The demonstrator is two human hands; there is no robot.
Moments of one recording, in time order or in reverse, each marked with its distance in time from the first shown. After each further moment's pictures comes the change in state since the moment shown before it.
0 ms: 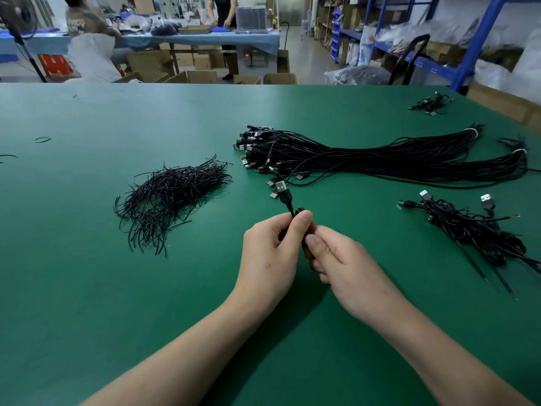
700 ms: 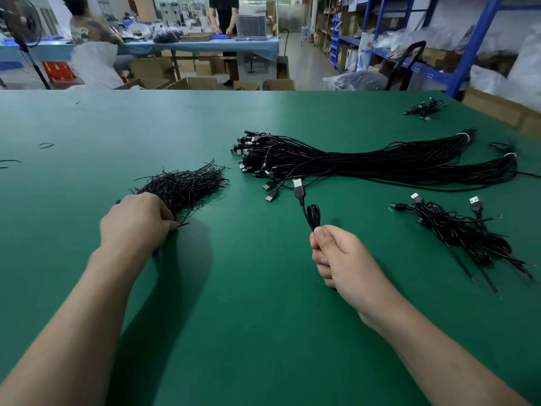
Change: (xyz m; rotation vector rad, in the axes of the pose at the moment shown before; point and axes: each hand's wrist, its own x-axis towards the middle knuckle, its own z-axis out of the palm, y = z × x) left_hand 0.060 -0.025 -0.158 1.179 0.089 -0.411; right_hand 0.002 0.011 -0.007 0.231 0.068 0.150
